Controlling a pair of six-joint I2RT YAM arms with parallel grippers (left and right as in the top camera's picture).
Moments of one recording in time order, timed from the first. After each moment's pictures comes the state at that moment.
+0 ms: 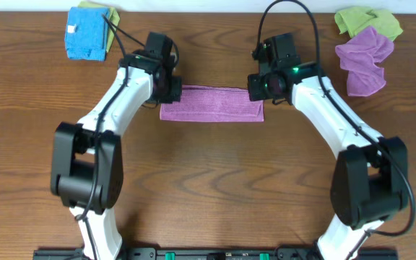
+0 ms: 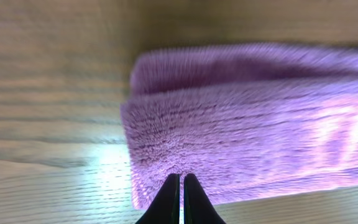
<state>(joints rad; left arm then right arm) -0.26 1.99 1.55 -0.81 0.09 -0.20 0.28 1.90 1.45 -0.64 -0.10 0.14</state>
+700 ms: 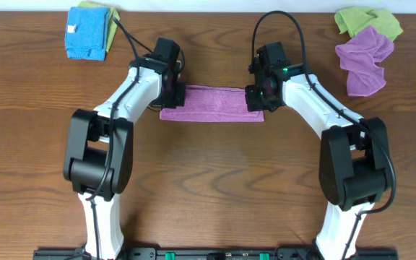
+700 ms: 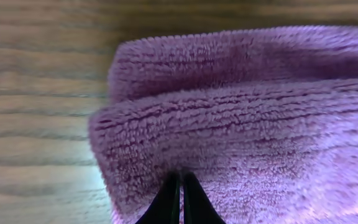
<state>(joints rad) -0.29 2.13 1.56 -0.79 0.07 -0.20 0.28 2.04 1.46 -0.69 -0.10 0.14</state>
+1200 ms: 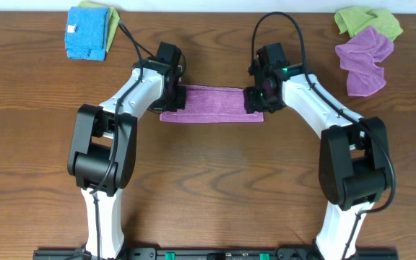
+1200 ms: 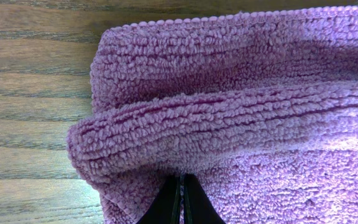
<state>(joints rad) -0.29 2.17 1.56 -0.78 0.08 -0.20 0.28 2.05 1.47 -0.73 -0.12 0.14</state>
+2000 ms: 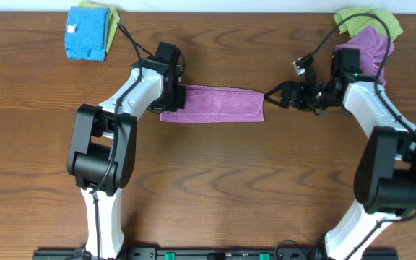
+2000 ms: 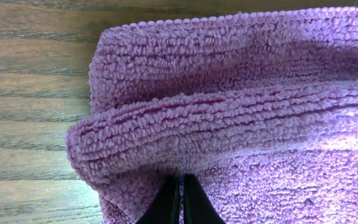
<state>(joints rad) -0.28 2.17 1.56 -0.78 0.10 -0.20 -0.09 1.98 1.31 -0.63 -0.87 -0.06</state>
